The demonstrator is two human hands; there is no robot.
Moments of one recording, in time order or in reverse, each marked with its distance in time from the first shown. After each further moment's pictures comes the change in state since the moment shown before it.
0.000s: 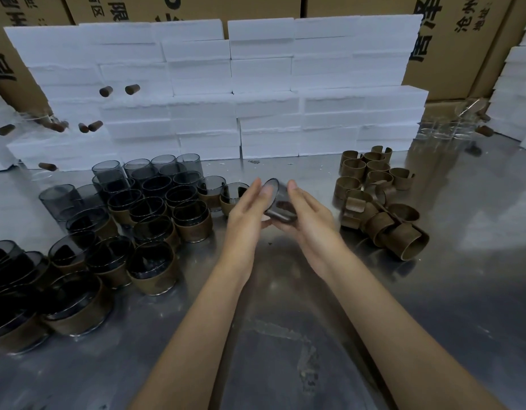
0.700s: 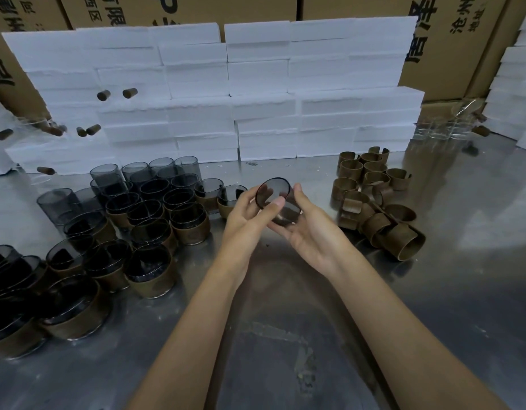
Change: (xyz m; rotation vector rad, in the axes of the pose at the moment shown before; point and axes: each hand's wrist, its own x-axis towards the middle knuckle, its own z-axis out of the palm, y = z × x) left_hand -0.001 -0.004 -0.005 0.059 -0.102 0.030; right_hand 0.004 -0.007 -0.008 0.218 -0.127 0.200
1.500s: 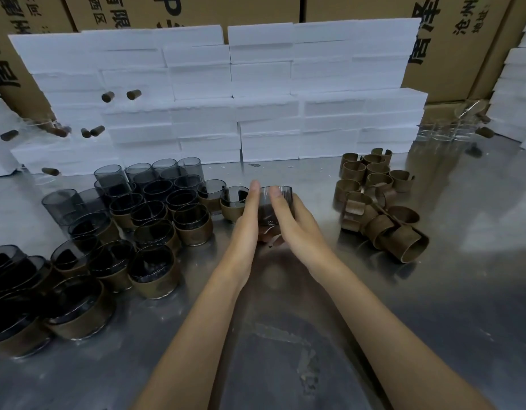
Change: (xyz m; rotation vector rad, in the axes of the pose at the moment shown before) left_hand 0.000 0.003 0.007 0.016 0.072 -0.136; right_hand -0.004 0.017 0.011 -0.709 0.054 -0.288
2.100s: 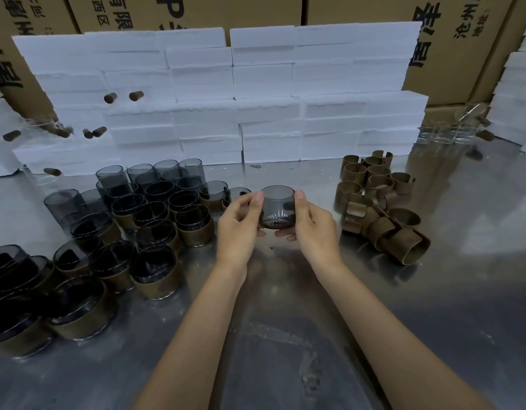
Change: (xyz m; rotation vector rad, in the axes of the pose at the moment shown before) left_hand 0.003 0.000 -0.009 0.017 0.196 0.169; right_hand 0.009 0.013 -0.006 -0.139 0.281 -0.032
